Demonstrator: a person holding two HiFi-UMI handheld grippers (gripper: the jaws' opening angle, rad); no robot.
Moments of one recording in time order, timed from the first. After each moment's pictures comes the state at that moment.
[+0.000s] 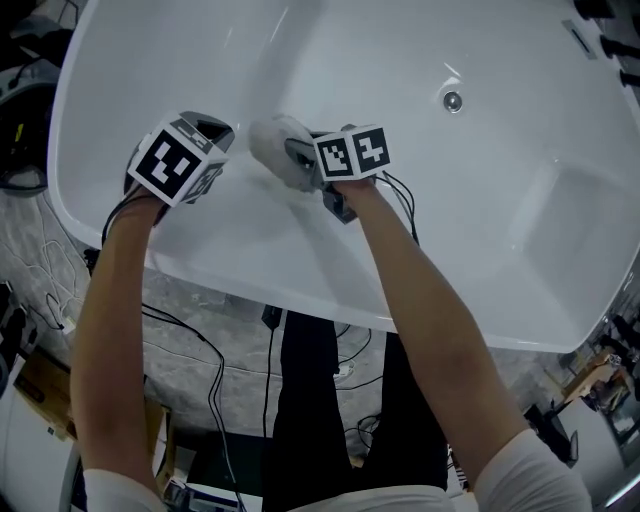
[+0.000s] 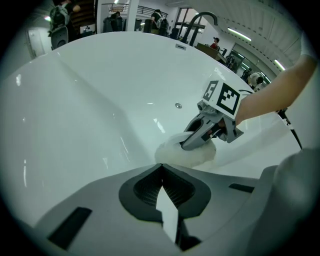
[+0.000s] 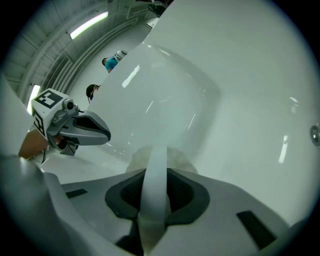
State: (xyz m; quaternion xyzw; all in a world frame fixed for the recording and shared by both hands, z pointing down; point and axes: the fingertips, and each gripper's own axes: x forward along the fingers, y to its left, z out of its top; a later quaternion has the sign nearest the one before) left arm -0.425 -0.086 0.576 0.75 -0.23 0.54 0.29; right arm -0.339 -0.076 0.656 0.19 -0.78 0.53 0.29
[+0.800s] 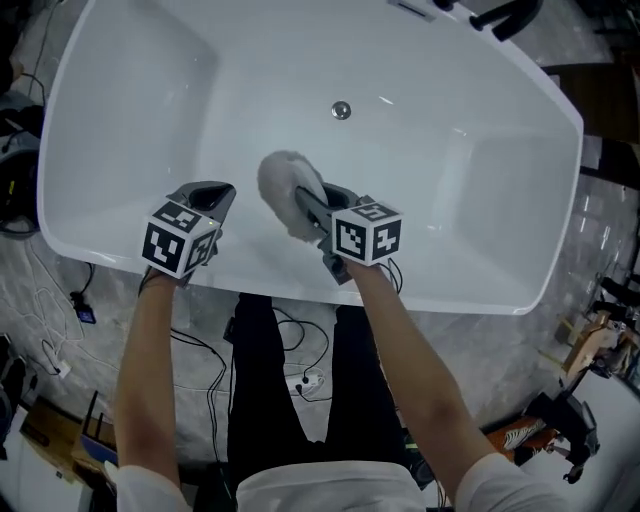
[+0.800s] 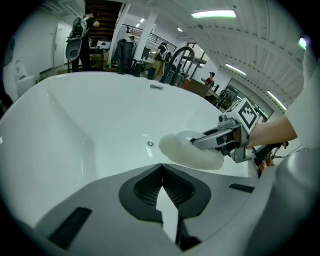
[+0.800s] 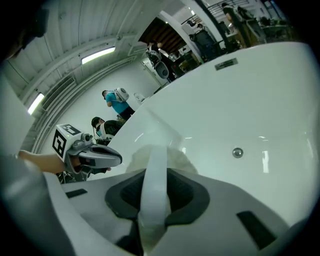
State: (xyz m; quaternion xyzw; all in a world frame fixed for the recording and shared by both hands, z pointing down) left arm -0.200 -0.043 0.445 0.82 -0.28 0.38 0.33; right arm -0.081 -0.040 0.468 0.35 -0.78 0.48 0.18
